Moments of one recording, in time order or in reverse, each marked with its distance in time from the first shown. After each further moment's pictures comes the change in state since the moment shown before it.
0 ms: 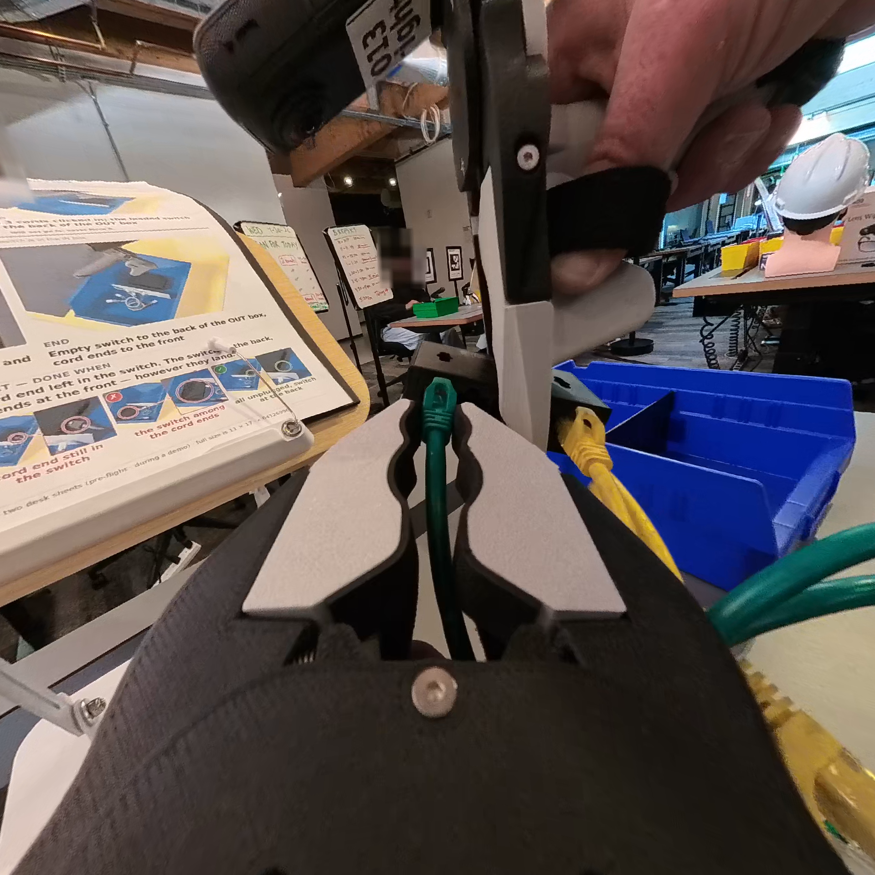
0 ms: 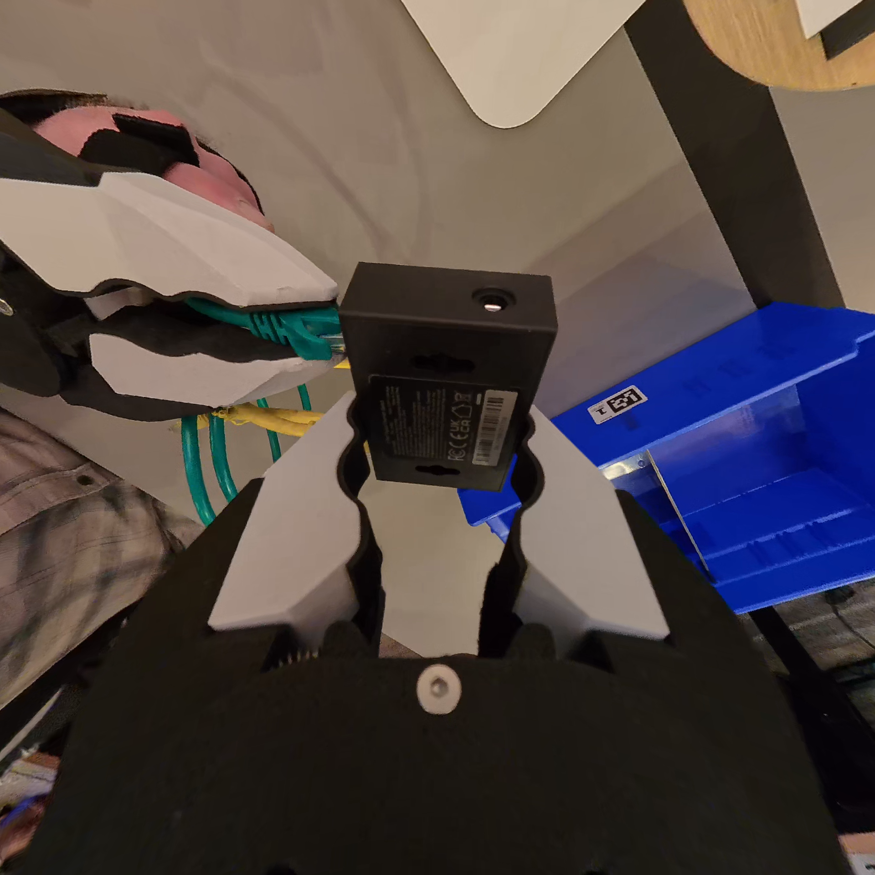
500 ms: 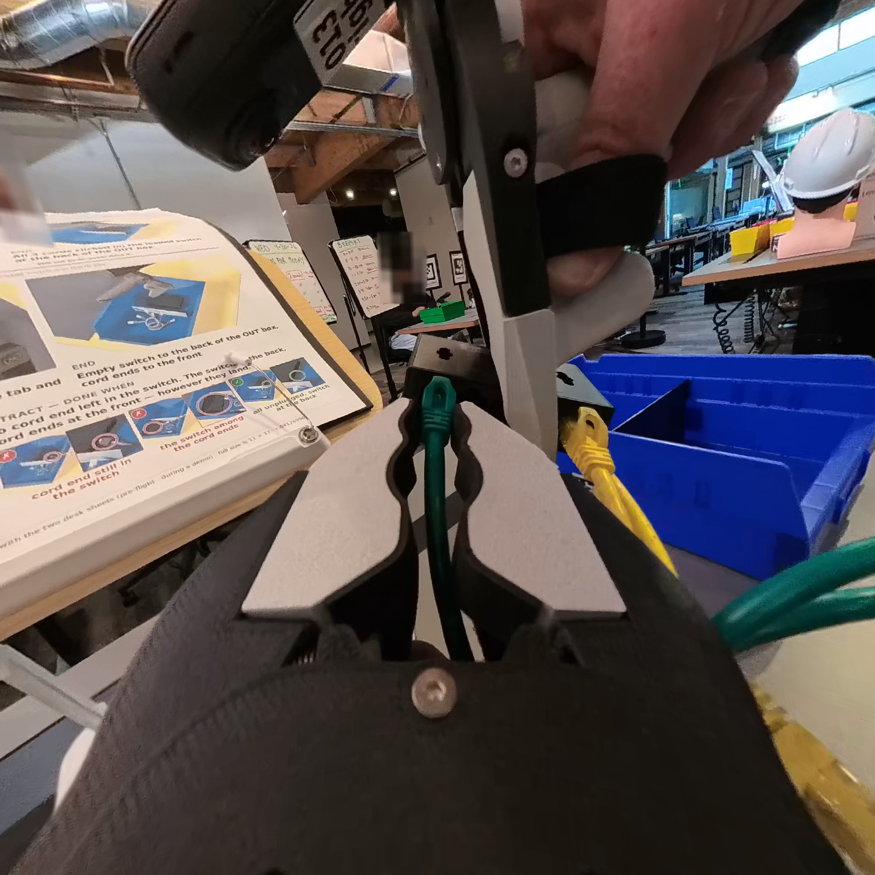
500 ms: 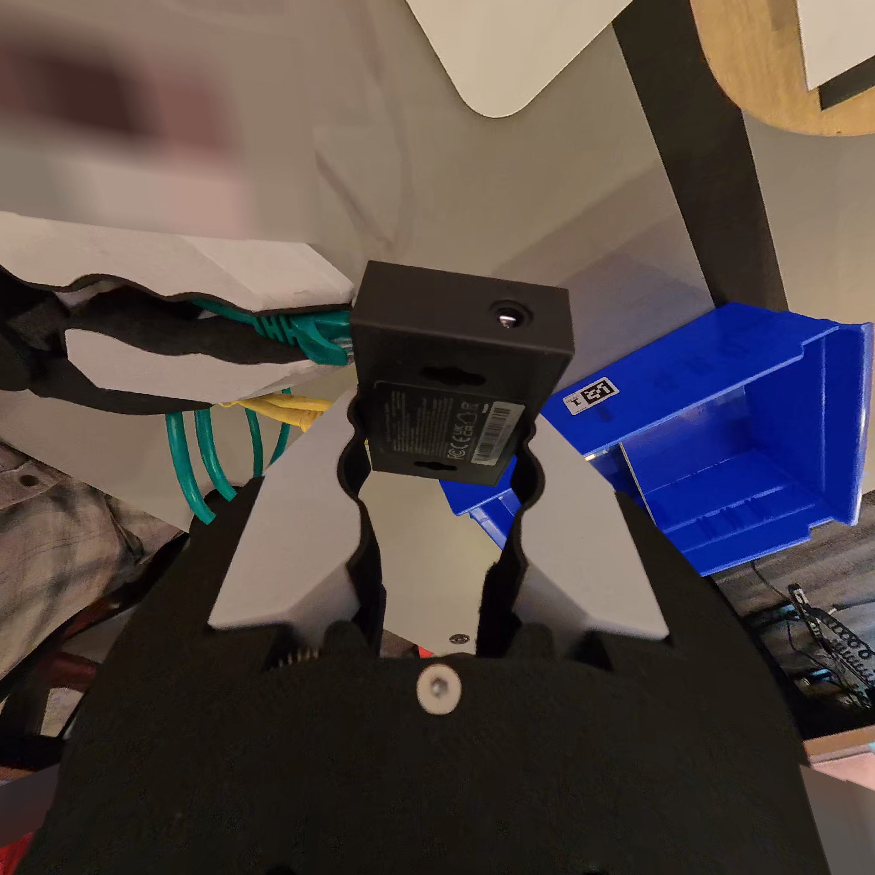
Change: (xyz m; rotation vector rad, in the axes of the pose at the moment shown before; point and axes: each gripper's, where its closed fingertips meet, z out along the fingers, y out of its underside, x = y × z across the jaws) left arm -0.005 0.000 -0.003 0.013 0.000 0.065; right arm -0.003 -0.003 0.000 -0.059 0.102 -0.050
